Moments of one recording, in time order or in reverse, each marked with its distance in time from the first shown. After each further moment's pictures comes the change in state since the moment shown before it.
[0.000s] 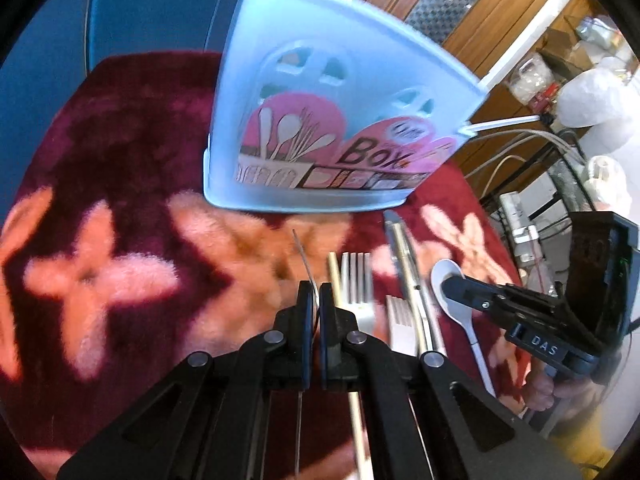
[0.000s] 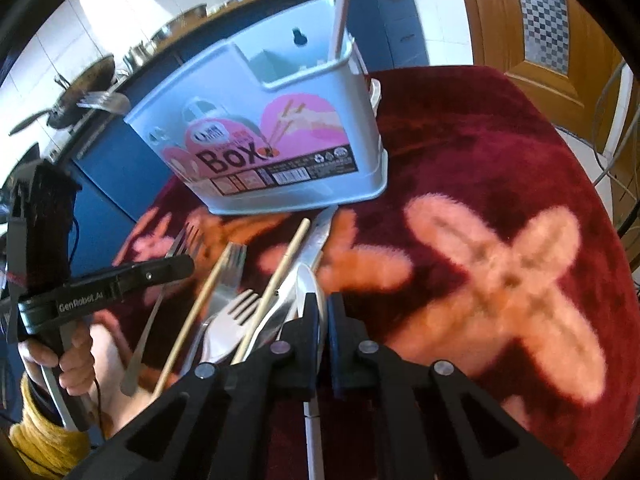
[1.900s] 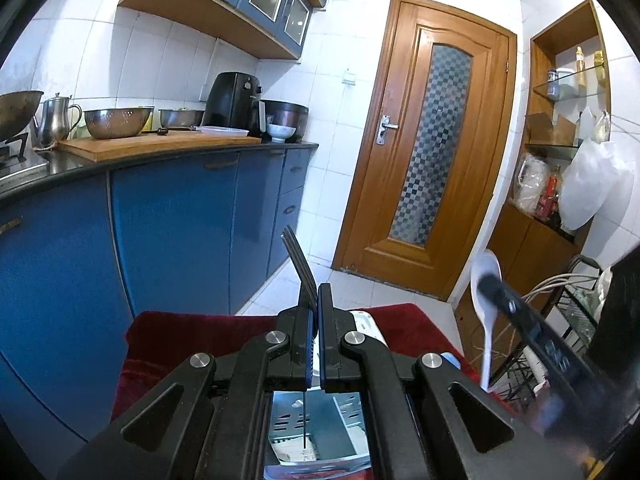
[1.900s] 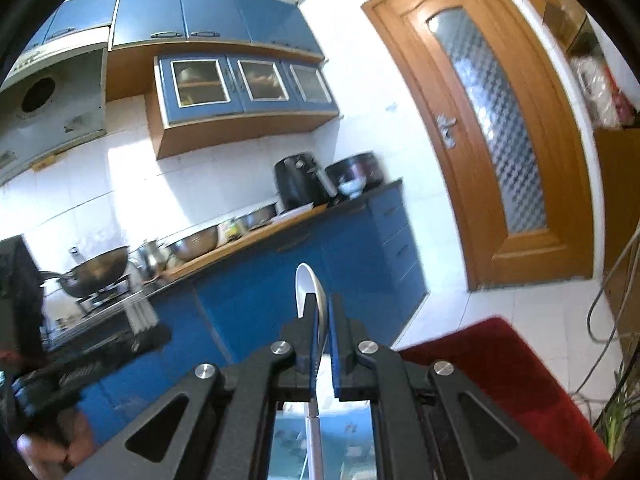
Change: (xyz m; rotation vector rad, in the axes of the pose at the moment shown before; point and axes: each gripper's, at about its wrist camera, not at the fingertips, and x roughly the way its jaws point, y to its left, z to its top) left arm -0.099 -0.043 0.155 0.153 -0.601 0.160; right arm -0.056 0.046 0.153 -0.006 -0.807 -0.070
